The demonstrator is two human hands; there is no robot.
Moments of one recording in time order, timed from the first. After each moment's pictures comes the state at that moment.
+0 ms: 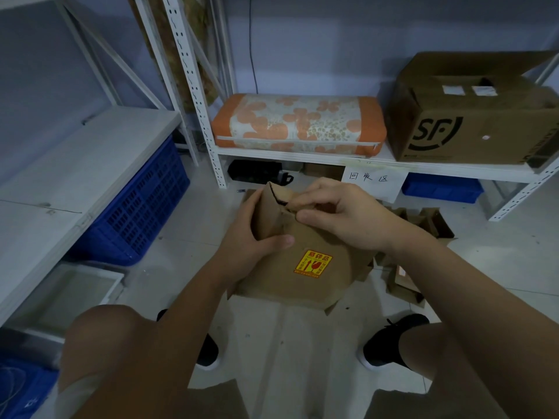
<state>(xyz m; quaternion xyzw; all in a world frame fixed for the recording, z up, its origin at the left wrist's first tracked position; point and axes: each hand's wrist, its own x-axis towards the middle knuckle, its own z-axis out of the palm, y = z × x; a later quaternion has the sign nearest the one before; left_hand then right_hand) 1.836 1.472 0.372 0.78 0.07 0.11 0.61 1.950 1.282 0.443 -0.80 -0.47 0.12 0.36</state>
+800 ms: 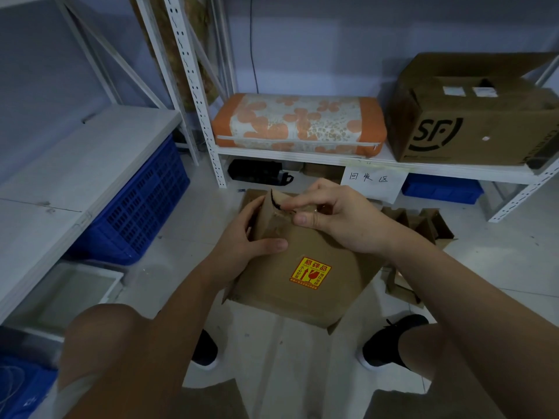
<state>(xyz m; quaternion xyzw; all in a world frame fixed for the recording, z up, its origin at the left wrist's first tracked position) 1.830 1.485 0.366 0.73 0.07 0.04 0.68 1.944 1.287 0.440 -0.76 -0.46 0.17 0.42</state>
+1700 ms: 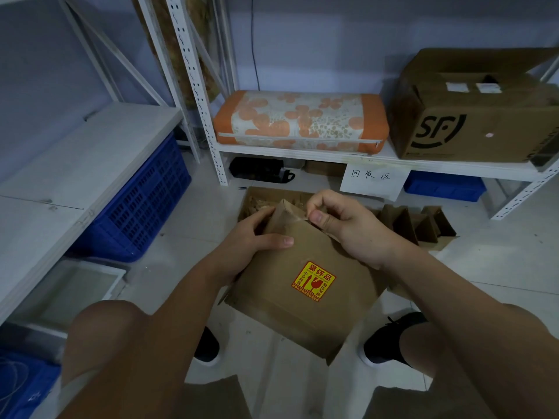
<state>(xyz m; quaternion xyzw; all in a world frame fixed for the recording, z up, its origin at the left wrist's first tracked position) 1.837 1.485 0.361 0.71 0.10 -0.05 0.70 1.944 1.277 0.406 -0.74 -0.41 0.19 0.50</state>
